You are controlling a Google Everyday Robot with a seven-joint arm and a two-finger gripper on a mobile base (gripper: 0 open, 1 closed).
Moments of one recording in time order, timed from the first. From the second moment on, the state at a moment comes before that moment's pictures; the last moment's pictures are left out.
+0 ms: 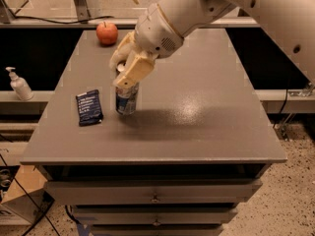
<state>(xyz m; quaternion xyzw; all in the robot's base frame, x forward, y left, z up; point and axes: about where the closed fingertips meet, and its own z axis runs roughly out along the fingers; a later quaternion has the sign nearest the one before) 0.524 0.069 0.950 -0.74 0.53 0.26 0.32</state>
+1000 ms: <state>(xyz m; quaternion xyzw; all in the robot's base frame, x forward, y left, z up) 0.521 0.103 0.937 -0.75 0.51 0.29 0.30</state>
